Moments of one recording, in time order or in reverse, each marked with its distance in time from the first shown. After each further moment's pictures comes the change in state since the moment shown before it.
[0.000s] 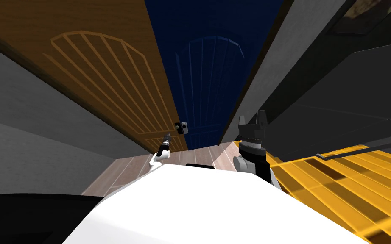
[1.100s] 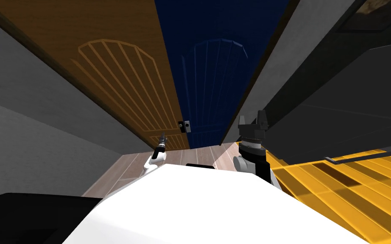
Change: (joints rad) arm 0.034 0.033 0.063 0.024 0.008 0.002 -0.001
